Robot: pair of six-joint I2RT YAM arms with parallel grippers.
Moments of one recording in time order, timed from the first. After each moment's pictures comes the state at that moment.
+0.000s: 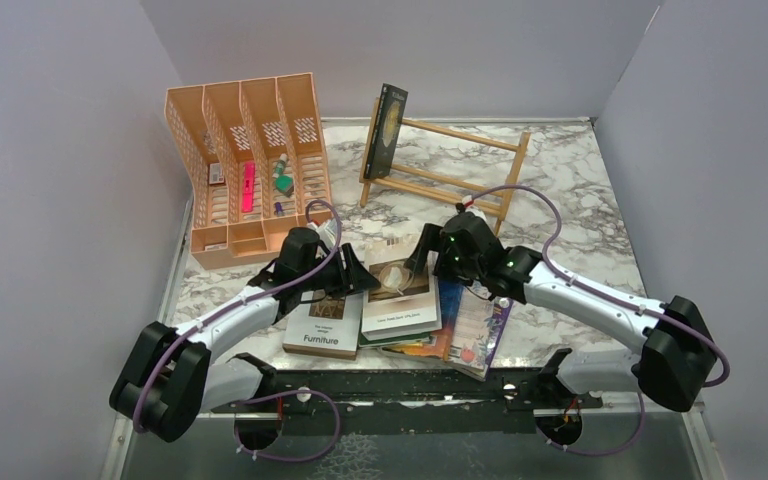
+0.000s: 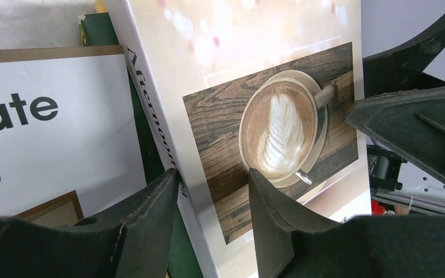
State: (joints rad) left arm -0.48 1.17 0.45 0.11 0.52 -0.80; right arm 0.81 1.27 0.84 -0.32 0.12 0.89
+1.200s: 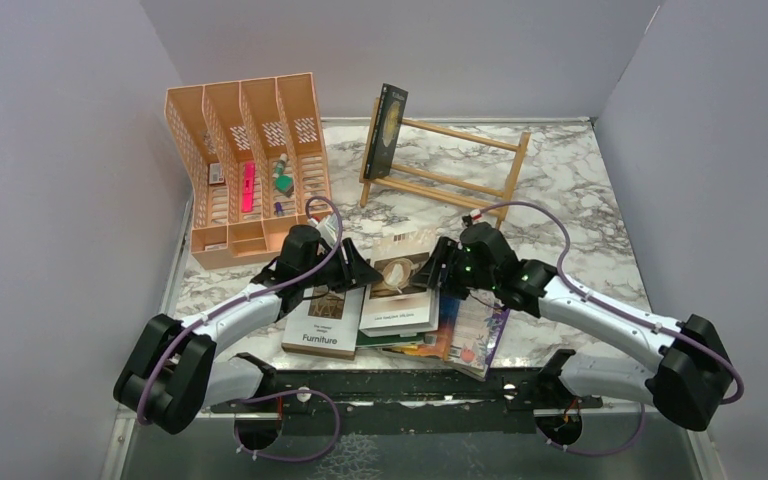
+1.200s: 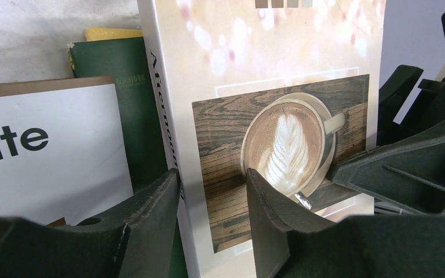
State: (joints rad) left arm -0.48 1.20 0.45 0.20 0.51 -0.84; right arm 0.79 1.15 0.71 -0.26 -0.09 1.01
